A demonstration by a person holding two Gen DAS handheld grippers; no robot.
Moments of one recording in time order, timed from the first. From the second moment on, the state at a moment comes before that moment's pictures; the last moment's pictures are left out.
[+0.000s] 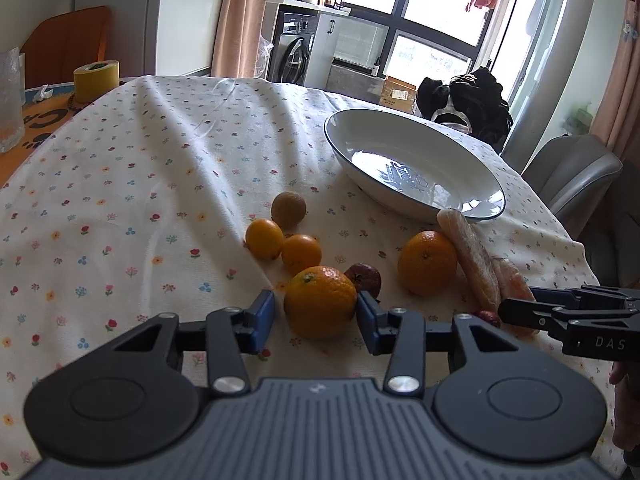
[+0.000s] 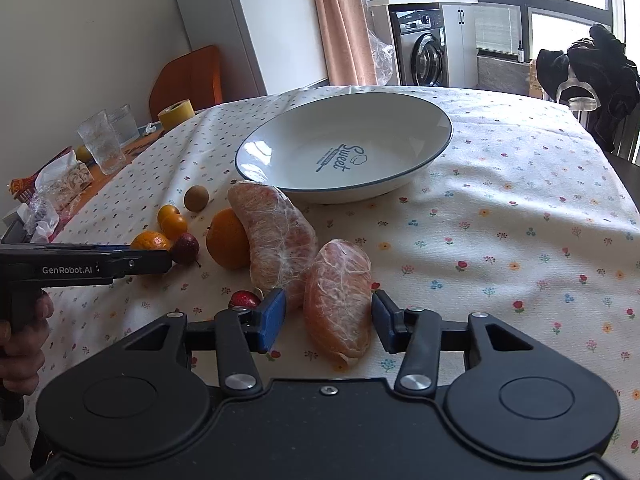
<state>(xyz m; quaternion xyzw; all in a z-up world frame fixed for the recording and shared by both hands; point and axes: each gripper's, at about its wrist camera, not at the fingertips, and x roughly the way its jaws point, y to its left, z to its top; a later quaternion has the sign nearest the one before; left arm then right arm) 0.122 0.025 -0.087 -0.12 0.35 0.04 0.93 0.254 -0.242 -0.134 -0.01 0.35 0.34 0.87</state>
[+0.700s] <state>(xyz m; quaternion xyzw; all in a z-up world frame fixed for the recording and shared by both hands) 0.116 0.015 -0.059 -0.12 0.32 0.03 0.94 0.256 -0.262 -0.112 0.03 0.32 0.35 0.88</state>
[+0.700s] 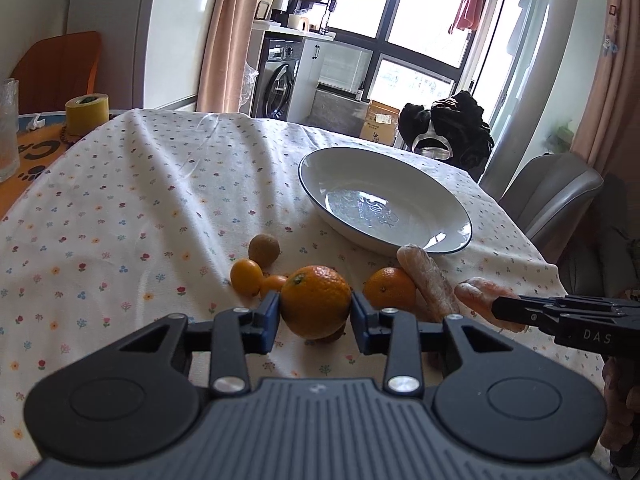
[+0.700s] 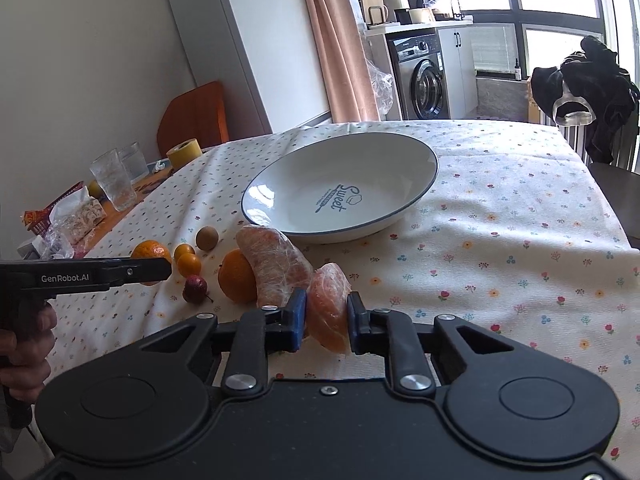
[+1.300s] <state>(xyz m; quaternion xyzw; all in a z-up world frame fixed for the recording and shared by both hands) 0.151 -0.003 -0.038 -0.10 0.30 0.00 0.95 0.280 -0.269 -0.089 0.06 0.28 0.35 0.89</state>
